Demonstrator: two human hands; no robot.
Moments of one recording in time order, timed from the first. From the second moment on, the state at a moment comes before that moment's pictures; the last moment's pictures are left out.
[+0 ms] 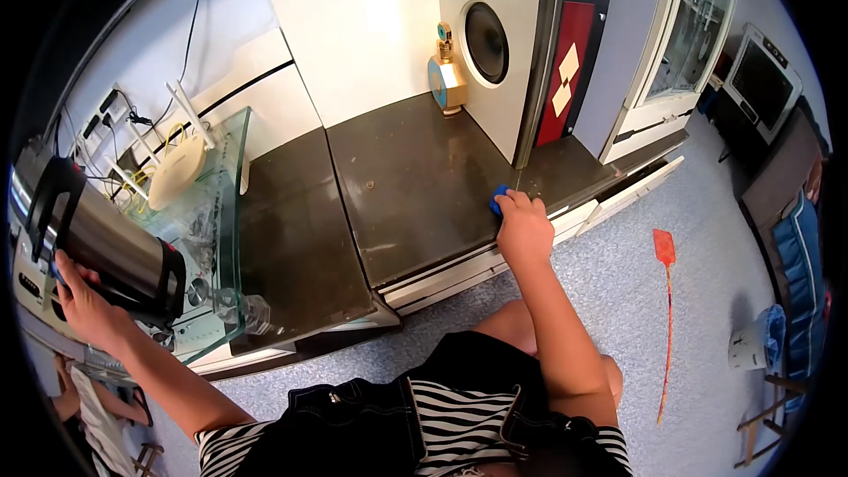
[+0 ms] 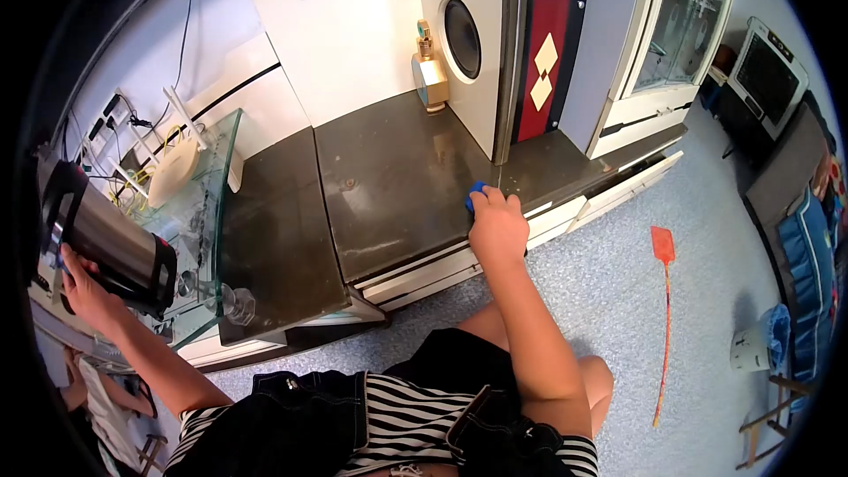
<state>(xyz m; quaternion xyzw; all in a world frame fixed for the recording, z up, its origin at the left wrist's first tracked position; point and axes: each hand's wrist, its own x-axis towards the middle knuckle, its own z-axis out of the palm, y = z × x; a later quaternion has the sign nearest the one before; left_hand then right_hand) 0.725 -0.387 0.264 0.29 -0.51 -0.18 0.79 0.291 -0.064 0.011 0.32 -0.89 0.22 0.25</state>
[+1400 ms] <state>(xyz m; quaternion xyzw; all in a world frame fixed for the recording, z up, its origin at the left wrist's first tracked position) 0.425 -0.355 0.034 0.25 -0.87 -0.27 0.32 0.149 -0.368 0.019 0.59 -0.79 0.14 0.11</state>
